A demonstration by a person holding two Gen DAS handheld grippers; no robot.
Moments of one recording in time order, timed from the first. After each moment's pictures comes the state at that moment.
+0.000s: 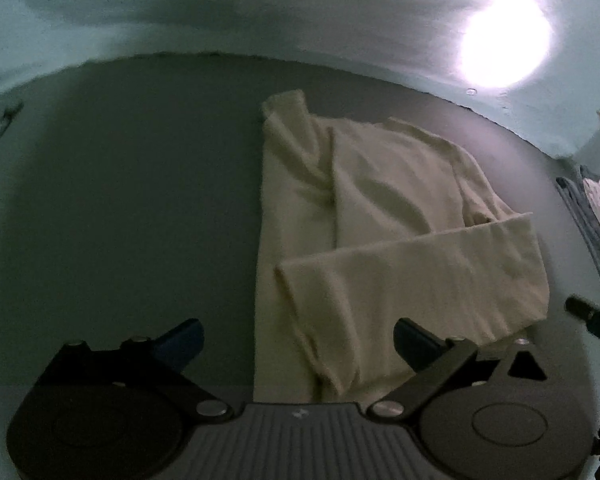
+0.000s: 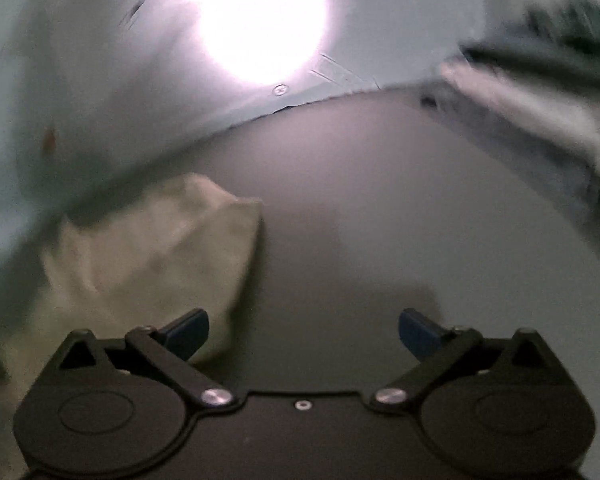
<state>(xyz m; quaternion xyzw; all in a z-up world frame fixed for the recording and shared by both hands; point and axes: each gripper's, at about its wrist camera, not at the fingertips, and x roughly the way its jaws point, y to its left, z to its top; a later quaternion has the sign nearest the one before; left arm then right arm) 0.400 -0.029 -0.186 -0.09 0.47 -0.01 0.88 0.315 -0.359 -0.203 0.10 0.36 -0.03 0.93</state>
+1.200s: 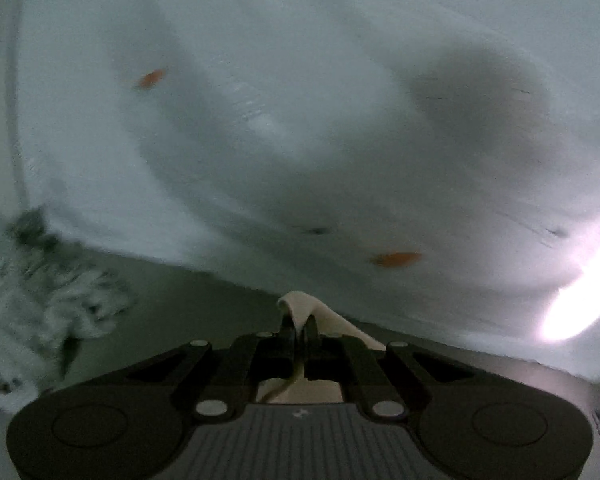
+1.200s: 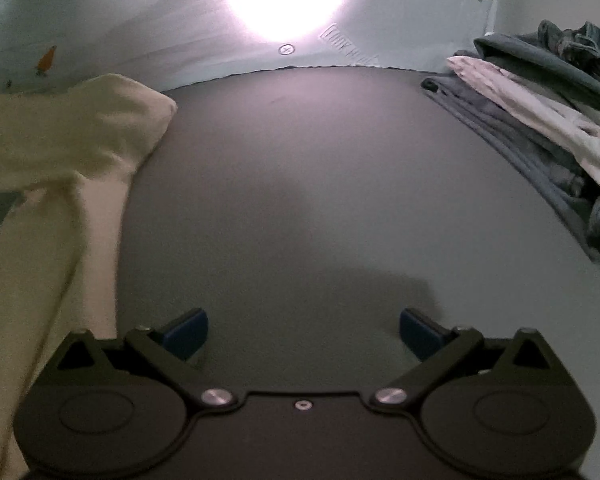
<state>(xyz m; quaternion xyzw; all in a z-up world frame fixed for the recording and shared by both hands) 0.453 0.149 -0.052 -0.16 0.26 0.17 0.94 0.288 -0.376 -0.212 0.05 0.41 -0.05 0.91</state>
